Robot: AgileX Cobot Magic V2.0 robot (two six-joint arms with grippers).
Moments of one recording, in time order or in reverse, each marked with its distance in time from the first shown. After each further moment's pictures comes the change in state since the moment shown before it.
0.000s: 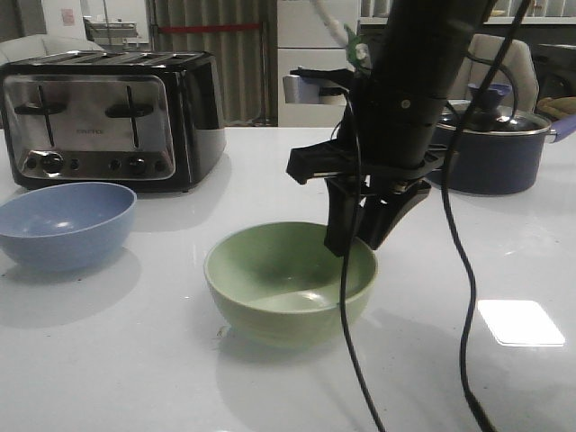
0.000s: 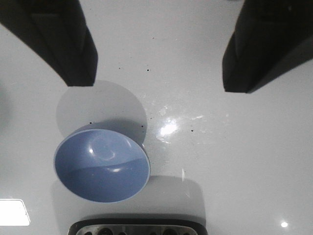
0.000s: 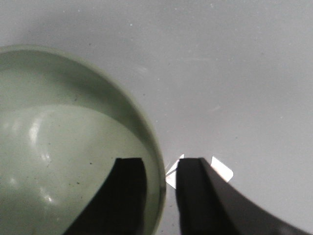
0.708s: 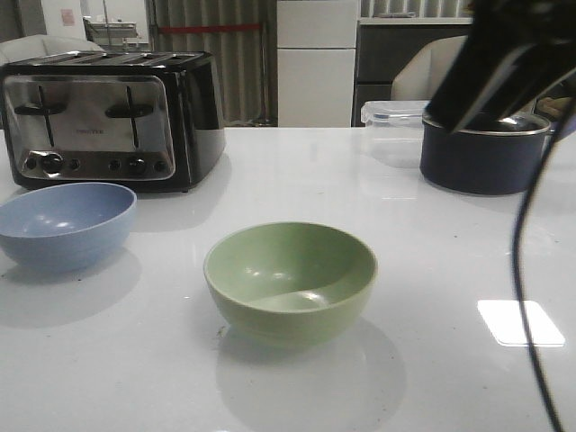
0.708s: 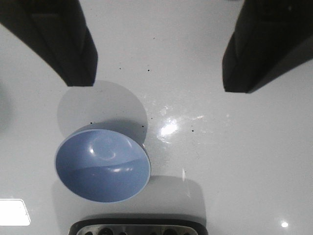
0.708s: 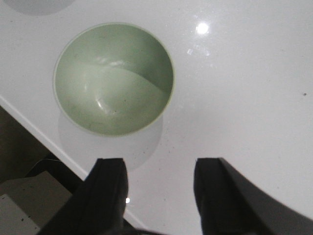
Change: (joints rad) left arm 0.000 0.000 0.000 -0.002 0.000 0.000; right arm 0.023 -0.757 0.449 -0.052 -0.104 -0.066
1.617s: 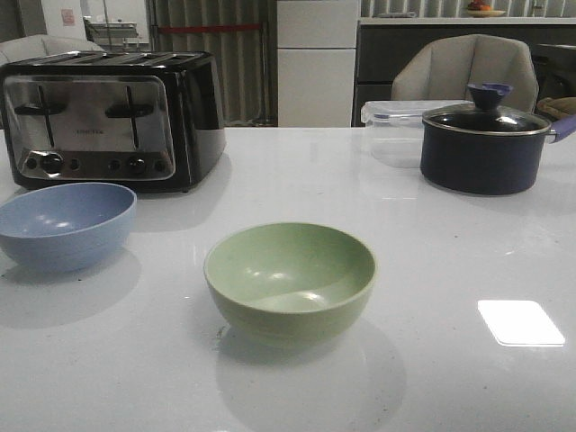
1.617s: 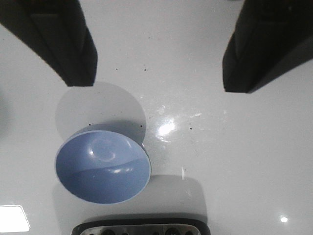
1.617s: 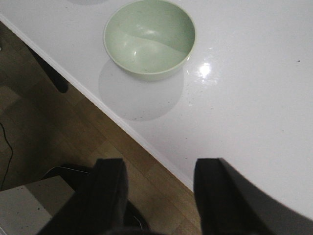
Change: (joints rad) left arm 0.000 0.002 -0.027 -0.001 0.019 0.053; right arm 0.000 -0.526 0.250 0.037 0.140 0.000
